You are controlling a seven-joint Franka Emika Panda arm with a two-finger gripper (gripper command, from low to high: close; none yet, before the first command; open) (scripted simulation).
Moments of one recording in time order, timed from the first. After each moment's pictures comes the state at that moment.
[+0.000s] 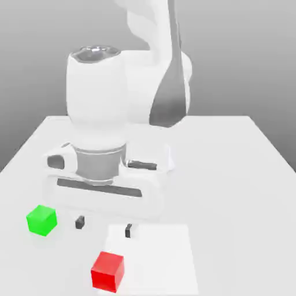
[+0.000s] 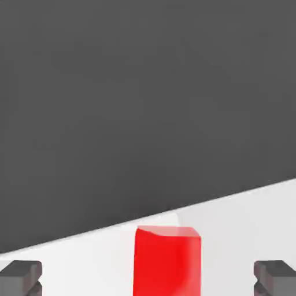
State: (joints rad) arm -0.10 0.17 -0.06 -2.48 0.02 2.68 0.88
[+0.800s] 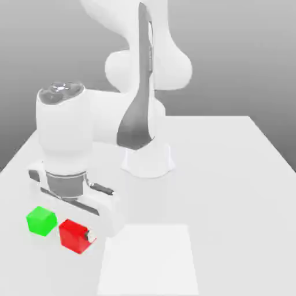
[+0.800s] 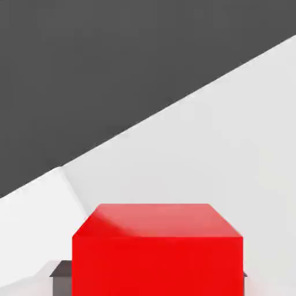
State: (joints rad) arm -0.26 0.07 -0.22 -2.60 -0.01 2.67 1.12
